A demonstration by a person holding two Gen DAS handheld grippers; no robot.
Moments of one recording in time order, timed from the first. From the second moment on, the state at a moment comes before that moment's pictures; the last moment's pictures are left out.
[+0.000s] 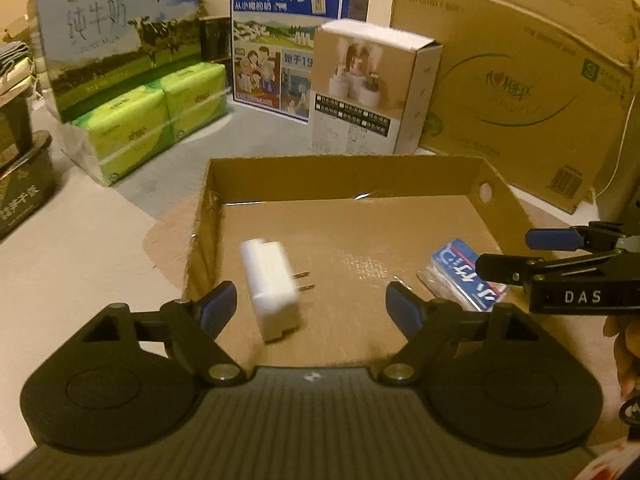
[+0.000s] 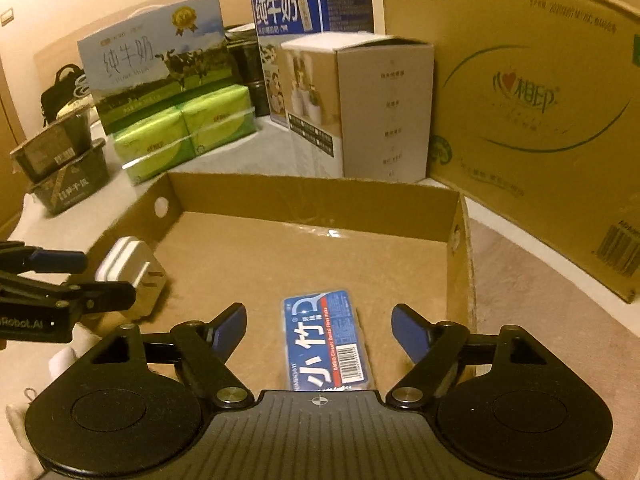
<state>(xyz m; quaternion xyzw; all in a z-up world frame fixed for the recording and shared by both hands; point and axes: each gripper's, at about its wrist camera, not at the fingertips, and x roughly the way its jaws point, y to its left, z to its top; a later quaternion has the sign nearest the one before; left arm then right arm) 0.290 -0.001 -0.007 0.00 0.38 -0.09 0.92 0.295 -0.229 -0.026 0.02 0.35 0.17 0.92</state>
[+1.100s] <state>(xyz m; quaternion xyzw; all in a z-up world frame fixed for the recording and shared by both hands) 0.097 0.003 0.010 -0.01 0.36 -0.07 0.93 0.110 -0.252 0.009 0.05 0.33 0.13 0.93</state>
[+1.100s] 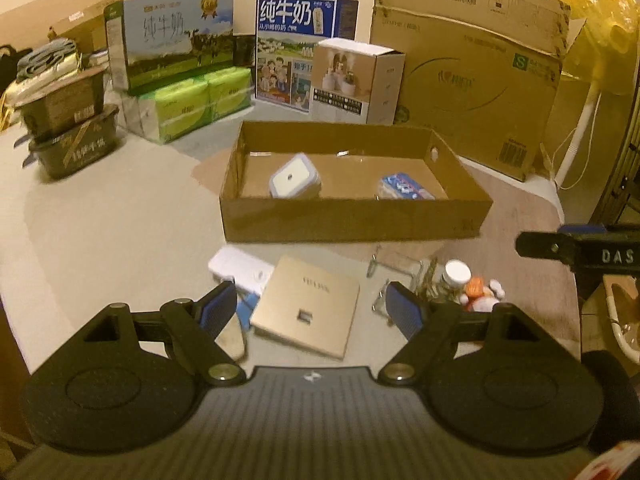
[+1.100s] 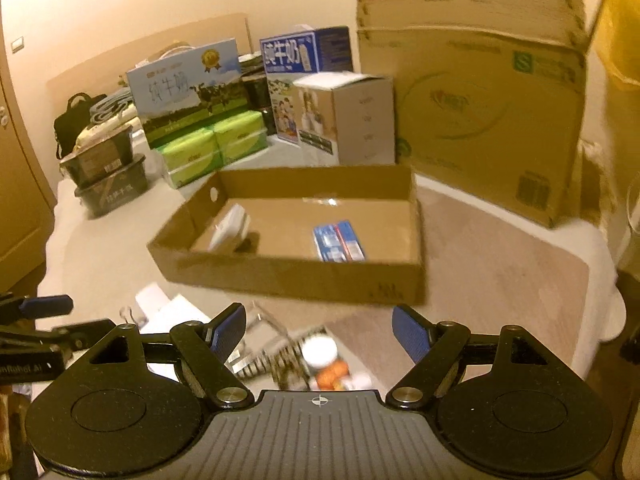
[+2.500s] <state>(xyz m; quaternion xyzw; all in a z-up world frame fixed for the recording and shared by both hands) 0.103 0.032 -0.048 -0.02 0.38 -0.01 0.92 0.106 -0.249 -0.068 0.09 0.38 0.11 0.91</state>
